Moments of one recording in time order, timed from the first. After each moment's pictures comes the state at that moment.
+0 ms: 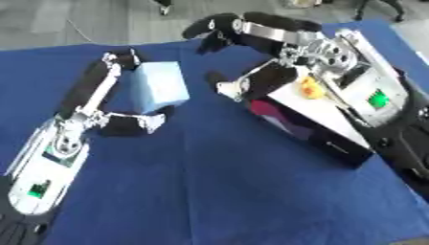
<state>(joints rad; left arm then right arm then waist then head) -0.74 0.23 -0.40 -1.52 -0.54 -0.07 -0.06 -0.79 -0.58 0.38 -1.85 0.15 0.20 0.46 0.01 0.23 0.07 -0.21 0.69</state>
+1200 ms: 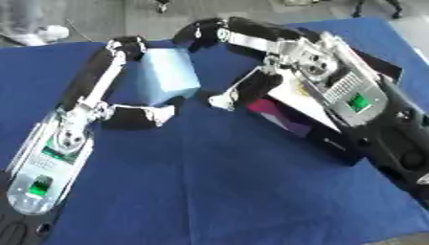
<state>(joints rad) -0.75 0.20 -0.41 -1.59 -0.50 0.01 -0.09 -0.79 -0.55 0.40 -1.82 0.32 0.13 0.47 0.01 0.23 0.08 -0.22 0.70</state>
